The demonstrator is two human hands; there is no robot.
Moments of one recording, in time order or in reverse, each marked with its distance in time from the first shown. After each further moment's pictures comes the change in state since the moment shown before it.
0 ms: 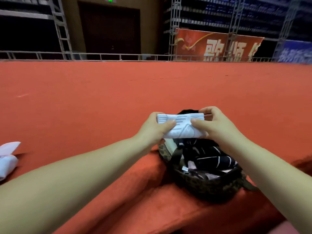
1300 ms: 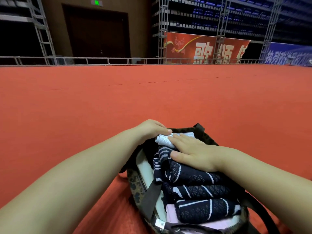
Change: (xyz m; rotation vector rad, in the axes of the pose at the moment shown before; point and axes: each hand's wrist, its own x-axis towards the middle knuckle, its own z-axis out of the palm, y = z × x) left_hand 0.170 -0.016 0.054 0.405 -0.203 -0.113; right_hand 0.105 0.076 -0.034 -1.052 -0.715 -0.177
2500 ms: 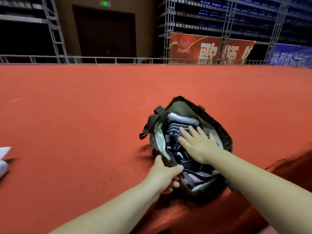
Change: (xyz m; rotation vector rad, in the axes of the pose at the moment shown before) left_hand -0.217 -0.024 0.084 -0.493 0.053 -0.269; right_hand -0.051 -0.061 0.033 -0.037 0.219 0.375
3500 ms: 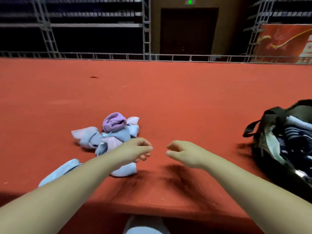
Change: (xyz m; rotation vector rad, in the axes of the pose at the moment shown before) left_hand -0.179 -0.050 -0.315 0.365 0.362 0.015; right_hand -0.065 -0.315 0.027 0.346 -0.214 -0.681
